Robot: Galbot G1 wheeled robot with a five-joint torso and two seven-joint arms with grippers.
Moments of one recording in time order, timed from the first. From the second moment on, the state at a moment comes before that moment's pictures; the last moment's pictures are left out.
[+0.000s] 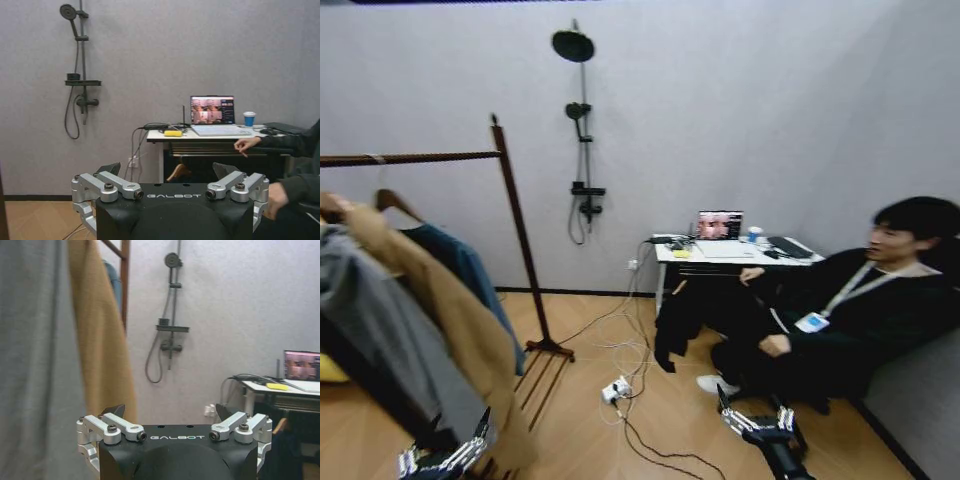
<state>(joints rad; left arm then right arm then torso) 1.94 -1.35 -0.90 -2.27 -0.51 -0.14 0.13 -1.91 1.40 0.69 2.38 0.25 0.04 0.05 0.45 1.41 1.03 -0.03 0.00</state>
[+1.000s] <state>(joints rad) 1.94 -1.35 -0.90 -2.27 -0.51 -0.14 0.13 -1.91 1.40 0.69 2.38 0.25 0.04 0.05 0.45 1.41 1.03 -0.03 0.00</state>
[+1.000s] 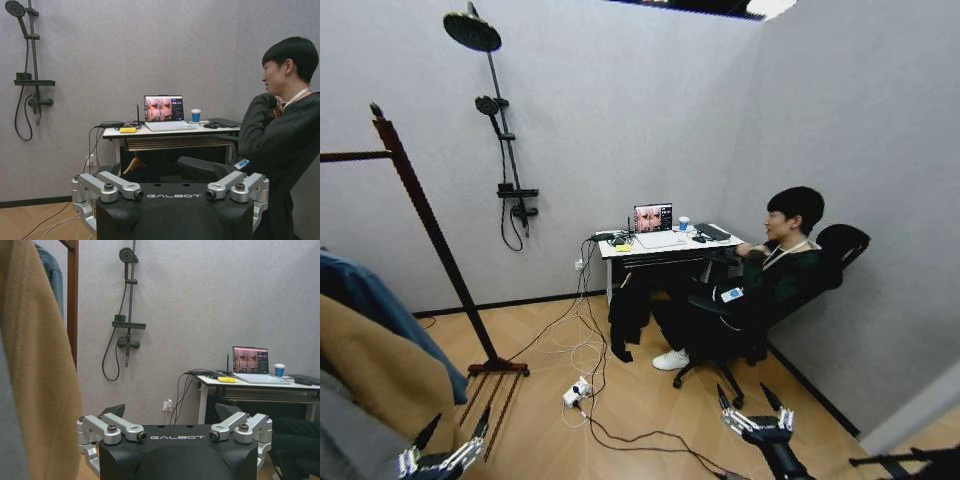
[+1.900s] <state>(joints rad) 1.94 -1.35 -0.90 -2.27 -0.51 -0.14 0.13 -1.91 1.40 0.69 2.38 0.25 0.04 0.05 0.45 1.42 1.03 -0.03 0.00</state>
